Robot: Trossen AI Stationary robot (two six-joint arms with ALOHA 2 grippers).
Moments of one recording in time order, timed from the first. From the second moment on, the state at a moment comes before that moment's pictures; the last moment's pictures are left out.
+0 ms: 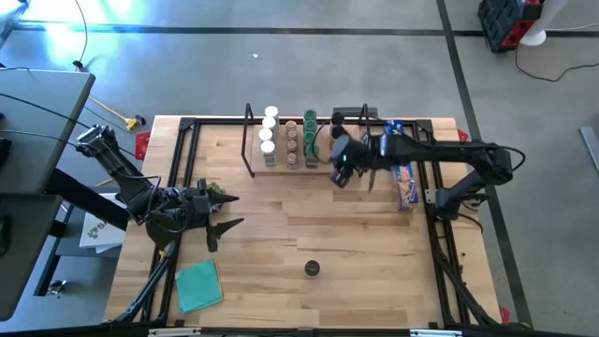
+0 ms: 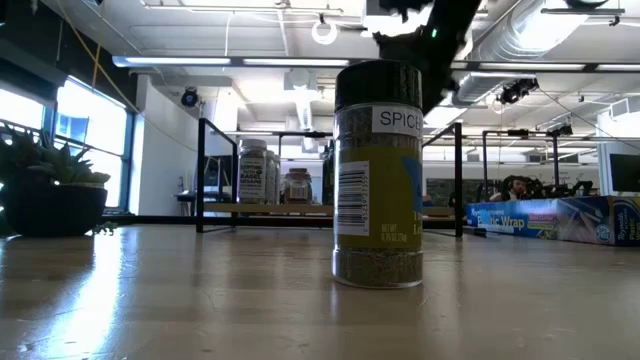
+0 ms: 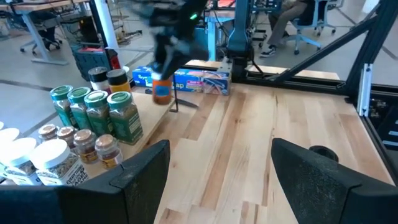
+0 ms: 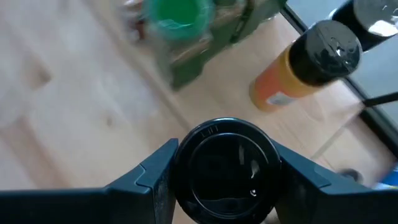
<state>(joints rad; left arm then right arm) -0.78 0.91 0.77 -0.35 -1.03 -0.42 -0.16 1.53 1.29 -0.86 0.36 0.36</state>
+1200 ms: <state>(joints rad) -0.78 0.91 0.77 -0.34 -1.03 -0.43 -0.38 1.57 1.24 -0.67 0.24 0.31</state>
